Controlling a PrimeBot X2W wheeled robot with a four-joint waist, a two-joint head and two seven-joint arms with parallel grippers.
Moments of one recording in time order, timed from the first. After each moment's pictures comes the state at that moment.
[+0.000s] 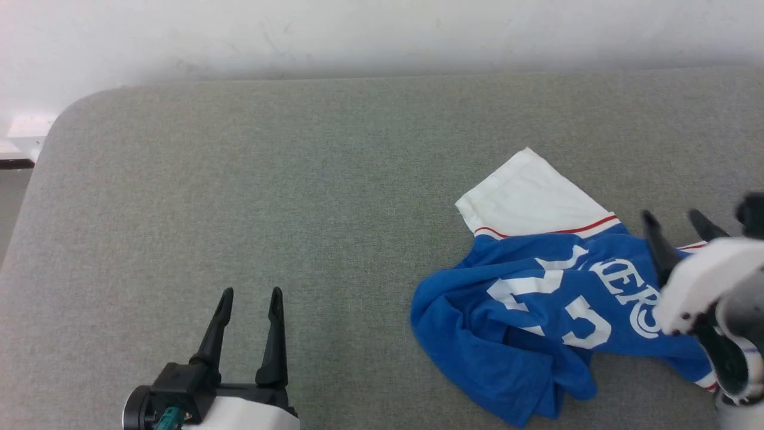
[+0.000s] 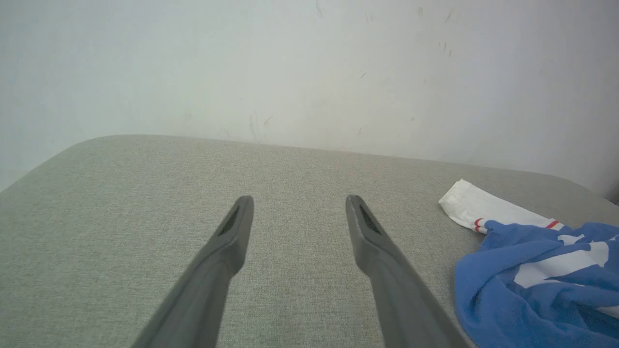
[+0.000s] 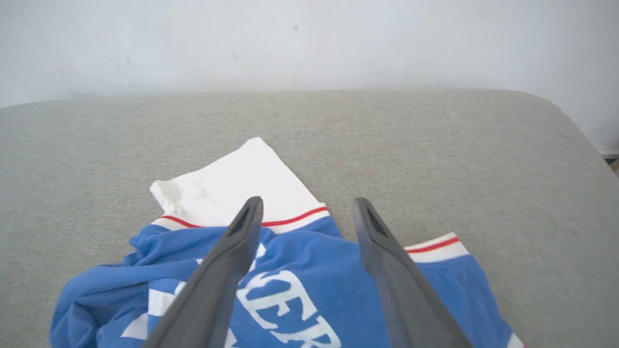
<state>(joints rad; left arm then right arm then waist) 0.11 0.06 -0.11 -0.05 -0.18 0.00 -0.26 -0.14 -0.07 -0.21 -0.20 0.17 0.13 0.59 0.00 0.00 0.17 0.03</state>
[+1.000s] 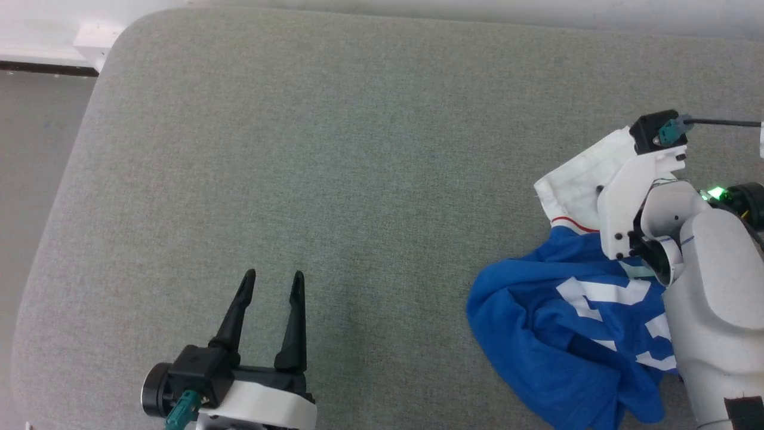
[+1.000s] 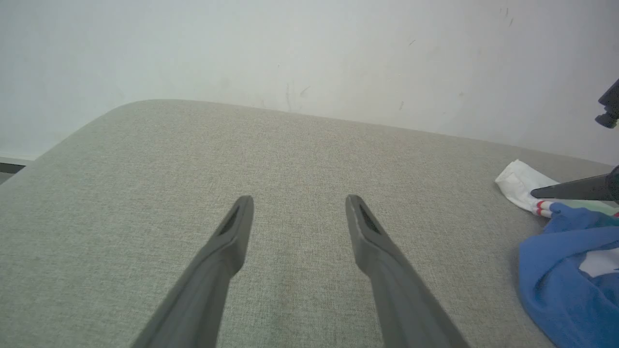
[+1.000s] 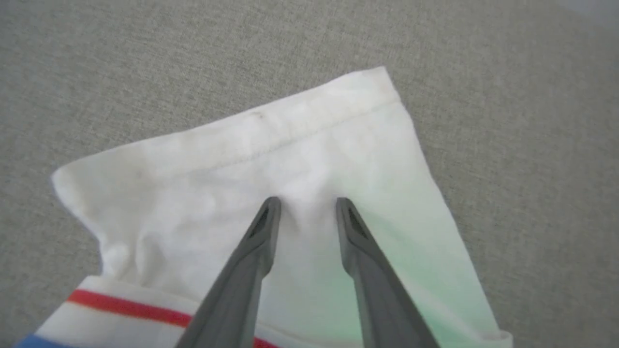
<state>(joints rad) 0.06 0.05 -0.15 -0.04 -0.18 -0.01 -0.26 -0.62 -0.13 -0.03 0.56 -0.01 0.13 0.61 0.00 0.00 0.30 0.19</state>
